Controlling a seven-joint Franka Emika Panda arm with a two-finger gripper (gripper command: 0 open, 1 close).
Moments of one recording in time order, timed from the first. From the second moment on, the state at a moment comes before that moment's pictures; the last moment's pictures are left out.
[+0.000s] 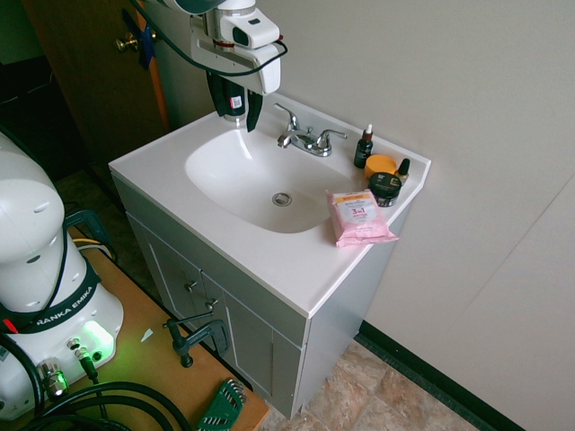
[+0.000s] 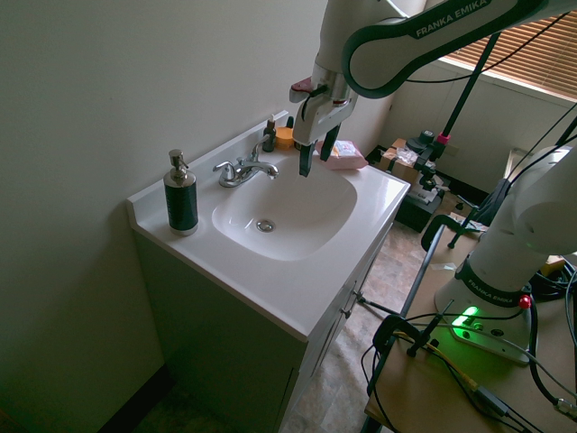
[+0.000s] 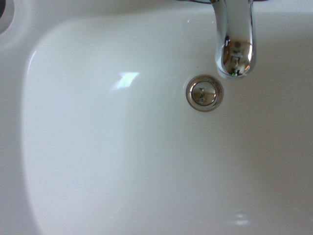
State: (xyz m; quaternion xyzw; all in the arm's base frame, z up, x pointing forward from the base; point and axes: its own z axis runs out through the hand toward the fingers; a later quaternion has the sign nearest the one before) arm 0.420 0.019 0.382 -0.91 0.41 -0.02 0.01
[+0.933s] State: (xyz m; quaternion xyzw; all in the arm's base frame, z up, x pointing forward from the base) arm 0.555 0.122 0.472 -0.93 0.36 -0.07 0.01
